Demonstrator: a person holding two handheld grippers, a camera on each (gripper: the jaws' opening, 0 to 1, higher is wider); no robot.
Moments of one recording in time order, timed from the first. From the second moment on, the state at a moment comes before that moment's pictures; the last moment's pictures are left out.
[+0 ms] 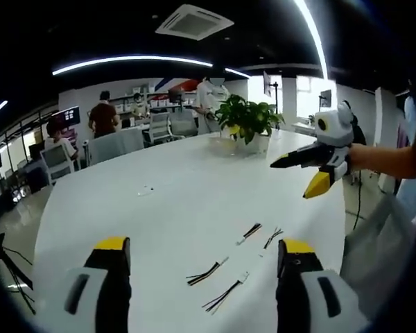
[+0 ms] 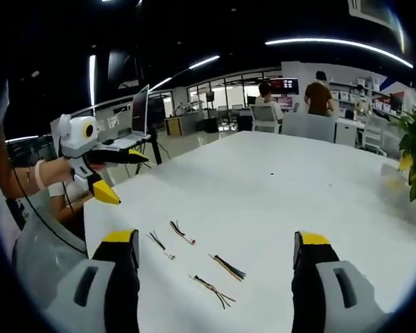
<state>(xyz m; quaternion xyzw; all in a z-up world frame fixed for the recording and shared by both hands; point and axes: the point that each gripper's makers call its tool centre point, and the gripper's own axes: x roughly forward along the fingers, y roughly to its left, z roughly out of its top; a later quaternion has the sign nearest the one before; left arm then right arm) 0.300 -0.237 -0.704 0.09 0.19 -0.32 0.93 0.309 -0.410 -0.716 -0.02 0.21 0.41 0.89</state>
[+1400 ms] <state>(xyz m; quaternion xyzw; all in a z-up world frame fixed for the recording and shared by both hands) 0.291 -0.290 -0.764 0.03 0.25 -0.54 0.80 0.309 -0.369 -0.759 0.05 0.22 0.55 0.80</state>
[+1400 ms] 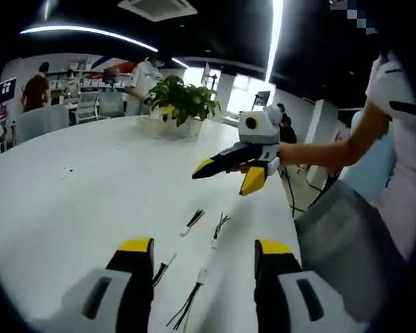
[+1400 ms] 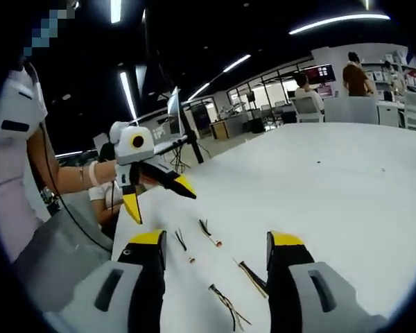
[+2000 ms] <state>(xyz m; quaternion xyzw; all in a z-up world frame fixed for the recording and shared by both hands) 0.301 -0.292 -0.785 0.05 0.27 -0.55 0.79 0.311 -0.357 -0.788 0.04 0.26 0.56 0.78</state>
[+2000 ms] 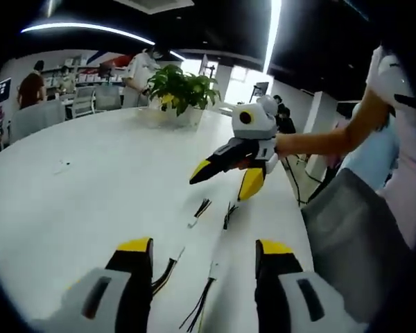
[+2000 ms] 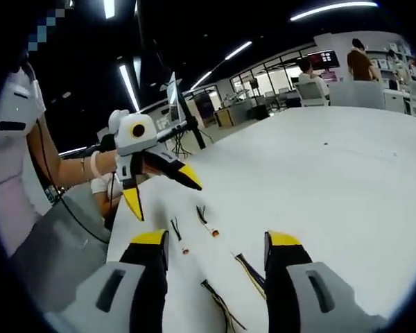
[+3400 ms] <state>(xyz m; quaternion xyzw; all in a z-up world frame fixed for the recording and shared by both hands) 0.322 -0.292 -0.827 0.05 0.27 -0.55 0.79 0.325 -0.361 -0.834 -0.09 0.24 0.60 0.76</state>
